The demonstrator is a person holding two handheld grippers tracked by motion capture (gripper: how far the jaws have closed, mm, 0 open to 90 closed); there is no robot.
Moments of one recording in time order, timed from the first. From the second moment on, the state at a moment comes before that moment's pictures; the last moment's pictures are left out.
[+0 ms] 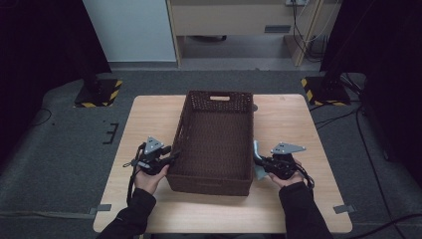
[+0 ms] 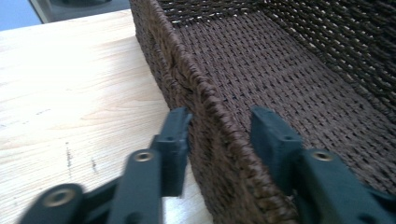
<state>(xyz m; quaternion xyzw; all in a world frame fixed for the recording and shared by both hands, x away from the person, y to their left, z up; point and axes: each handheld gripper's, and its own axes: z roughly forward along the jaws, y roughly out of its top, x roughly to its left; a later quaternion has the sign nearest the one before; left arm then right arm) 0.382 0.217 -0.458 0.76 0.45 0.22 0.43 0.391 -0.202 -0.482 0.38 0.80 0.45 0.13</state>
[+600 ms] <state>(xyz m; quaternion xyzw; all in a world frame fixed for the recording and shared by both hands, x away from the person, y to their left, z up) 0.374 0.219 -0.456 0.77 0.43 0.21 0.43 0.368 -0.209 -0.459 0.35 0.78 0.50 0.14</state>
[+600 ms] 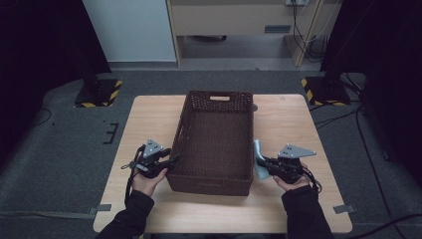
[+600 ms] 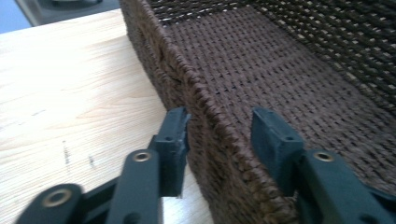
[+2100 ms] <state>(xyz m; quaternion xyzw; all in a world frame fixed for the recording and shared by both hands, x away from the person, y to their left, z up) 0.382 0.223 -0.456 0.75 0.45 0.22 0.42 0.355 -0.200 -0.457 0.32 0.78 0.51 0.13</state>
